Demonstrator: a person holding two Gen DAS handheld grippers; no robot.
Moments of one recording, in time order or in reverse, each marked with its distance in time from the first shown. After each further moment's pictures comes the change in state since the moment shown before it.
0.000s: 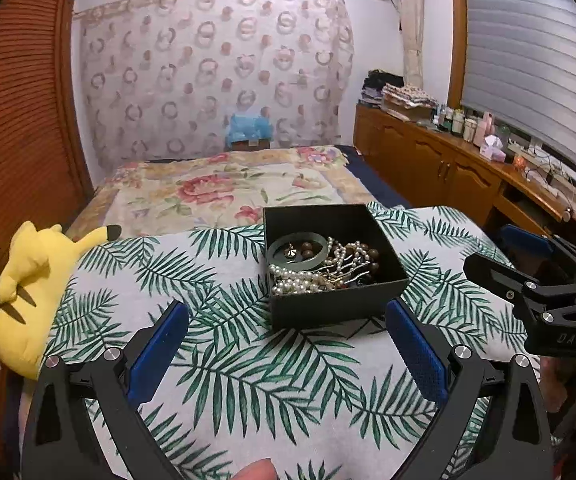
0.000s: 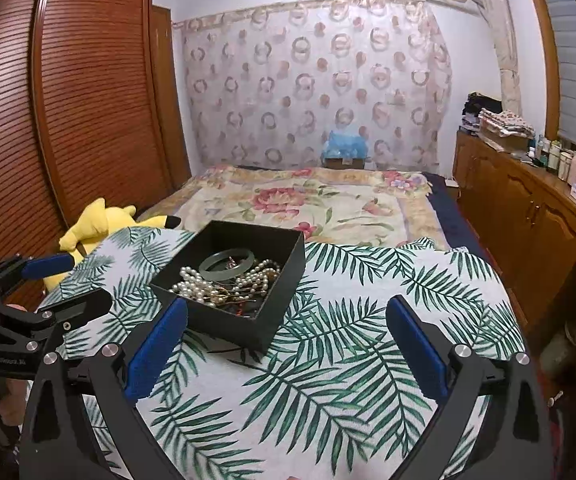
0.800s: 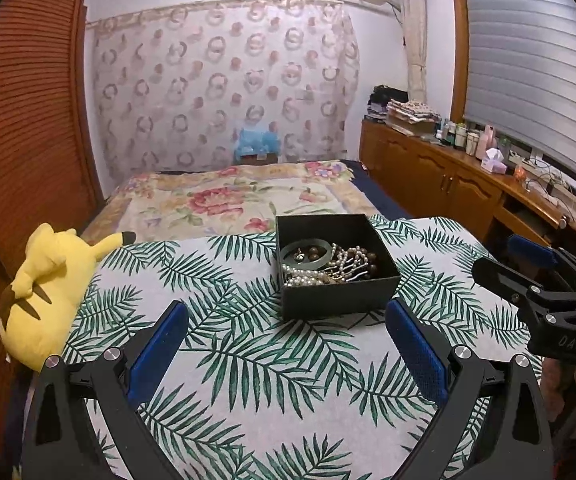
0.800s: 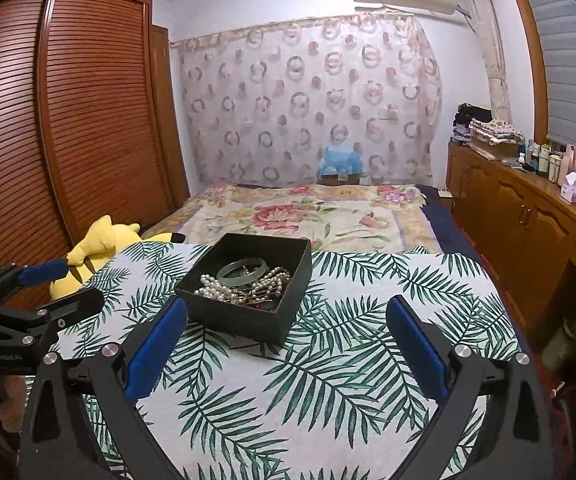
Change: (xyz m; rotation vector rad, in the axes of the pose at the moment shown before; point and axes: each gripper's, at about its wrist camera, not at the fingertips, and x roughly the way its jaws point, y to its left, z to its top) left arm -0.036 0.003 -0.011 -0.008 -0.049 0.025; right arm -0.035 0.017 -0.013 0.018 -0.062 -0.010
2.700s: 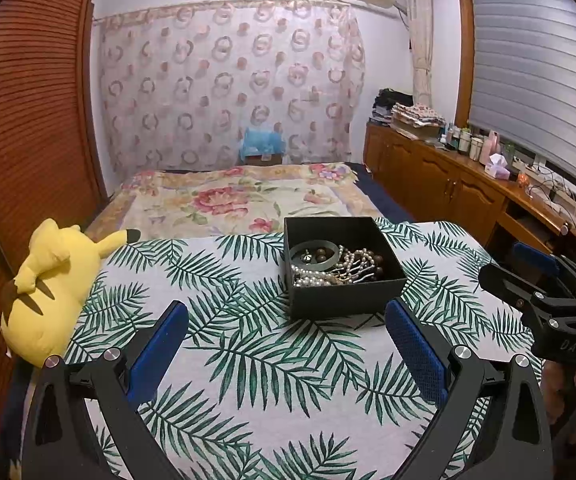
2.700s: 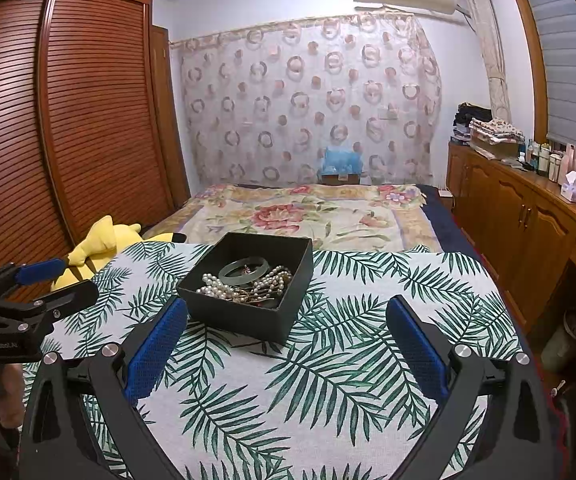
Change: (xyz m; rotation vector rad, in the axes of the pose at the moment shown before) left arm -0.001 0.004 -0.002 -0.016 -0.005 0.011; right arm -0.001 0.000 0.000 0.001 0.000 -0.001
